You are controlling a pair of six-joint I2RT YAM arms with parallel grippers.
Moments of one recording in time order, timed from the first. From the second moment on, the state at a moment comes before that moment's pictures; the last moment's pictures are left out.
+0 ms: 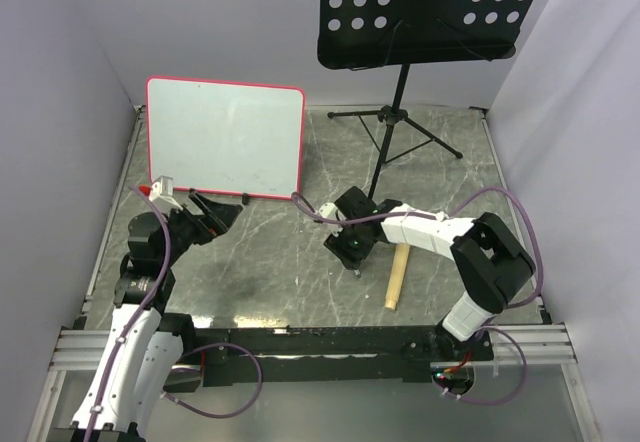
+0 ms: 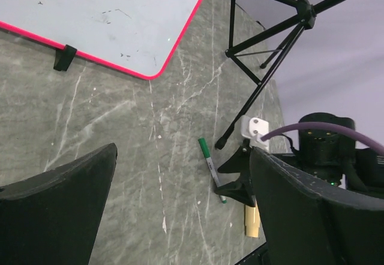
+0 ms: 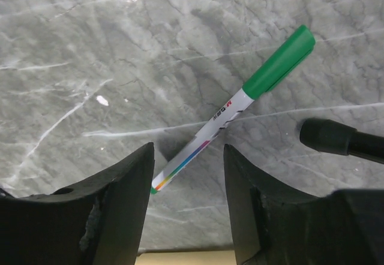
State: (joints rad) left arm -0.06 0.54 0.46 -0.14 0.38 -0.76; right arm 0.72 1.61 0.92 -0.52 -0.18 -0.24
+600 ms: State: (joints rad) left arm -0.10 0.53 0.34 0.02 0.50 -0.87; right arm 0.72 1.67 0.96 -0.53 -0.11 -0.25
